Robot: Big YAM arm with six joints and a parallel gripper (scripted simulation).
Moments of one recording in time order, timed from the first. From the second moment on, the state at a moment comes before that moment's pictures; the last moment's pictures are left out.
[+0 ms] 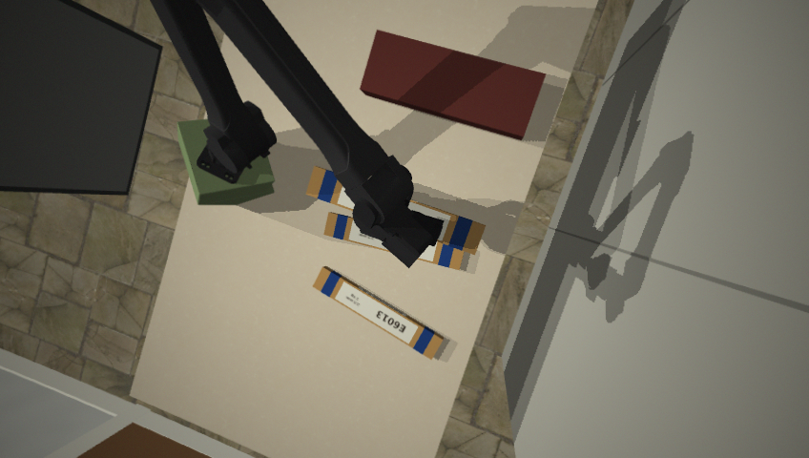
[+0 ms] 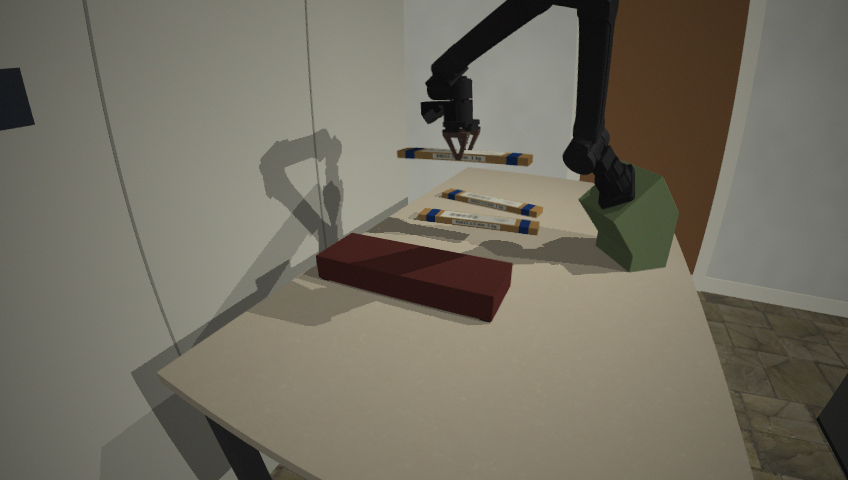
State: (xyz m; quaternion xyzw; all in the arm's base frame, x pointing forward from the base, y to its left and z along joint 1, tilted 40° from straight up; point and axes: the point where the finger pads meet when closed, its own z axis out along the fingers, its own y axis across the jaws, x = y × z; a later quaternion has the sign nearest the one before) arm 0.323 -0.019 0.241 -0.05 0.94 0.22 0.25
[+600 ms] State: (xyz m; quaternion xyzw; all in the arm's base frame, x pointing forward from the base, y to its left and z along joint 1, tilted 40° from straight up) arm 0.324 -0.020 0.241 -0.05 0.94 0.22 0.25
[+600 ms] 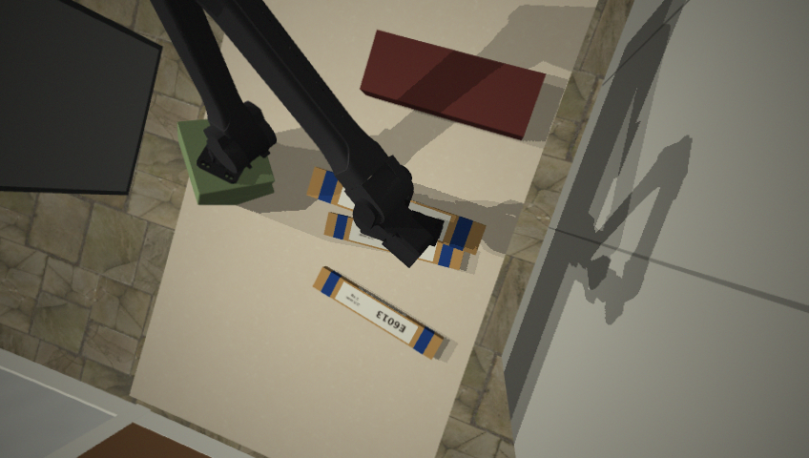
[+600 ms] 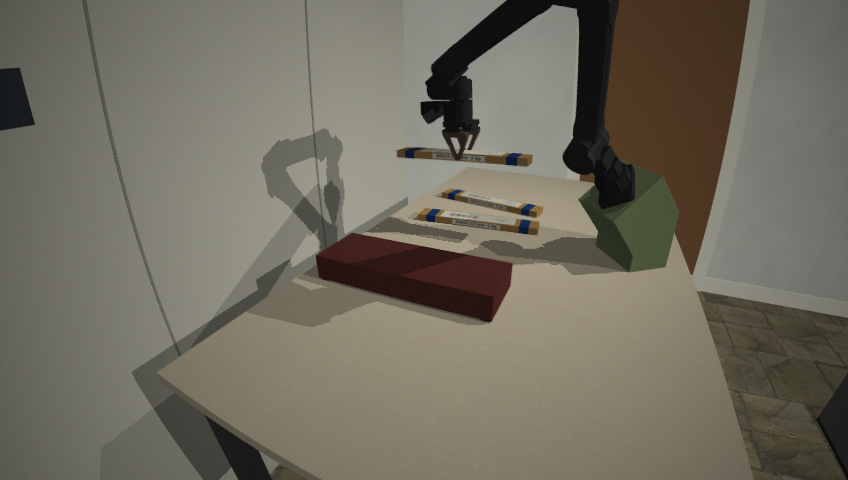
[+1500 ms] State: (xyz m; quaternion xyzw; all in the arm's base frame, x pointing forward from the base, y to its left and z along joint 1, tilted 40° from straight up) arm 0.333 -0.002 0.201 -0.06 0.94 0.22 0.25
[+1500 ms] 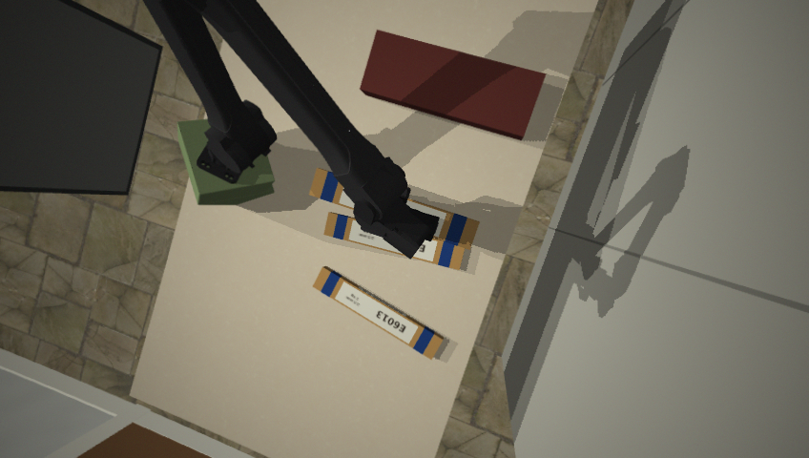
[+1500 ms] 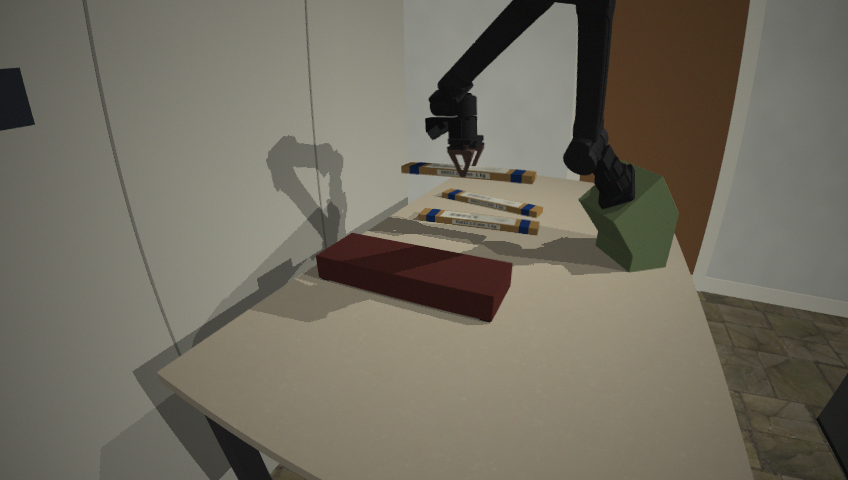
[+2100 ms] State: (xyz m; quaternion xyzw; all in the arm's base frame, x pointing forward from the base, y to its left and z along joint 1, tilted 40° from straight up) arm 0.343 0.007 0.185 -0.06 0.94 0.22 0.25
